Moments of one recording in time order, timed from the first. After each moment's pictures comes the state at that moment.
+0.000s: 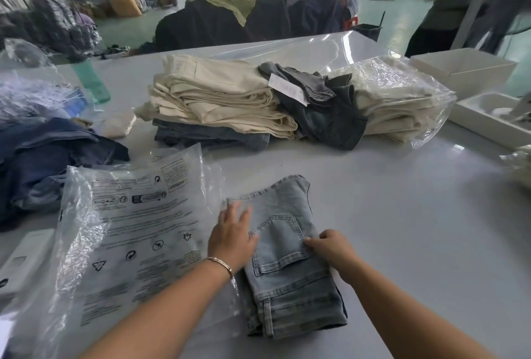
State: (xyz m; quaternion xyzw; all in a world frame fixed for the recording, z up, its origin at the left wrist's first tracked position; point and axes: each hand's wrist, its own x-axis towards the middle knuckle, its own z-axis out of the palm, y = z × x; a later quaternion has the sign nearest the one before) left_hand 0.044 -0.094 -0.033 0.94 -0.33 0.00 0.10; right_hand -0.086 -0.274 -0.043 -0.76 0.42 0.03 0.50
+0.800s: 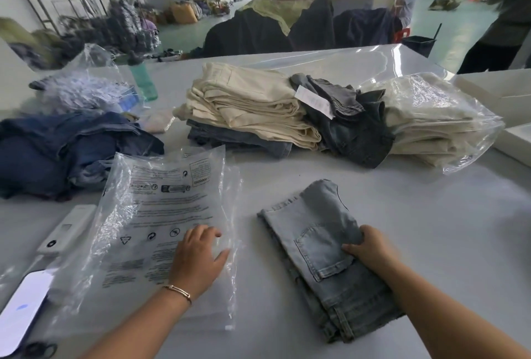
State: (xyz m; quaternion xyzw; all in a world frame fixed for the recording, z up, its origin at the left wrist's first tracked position) left_hand 0.011 -0.019 -0.021 0.95 -0.23 0.09 0.17; right_hand -0.100 -0.368 -0.039 -0.91 0.31 0.05 0.25
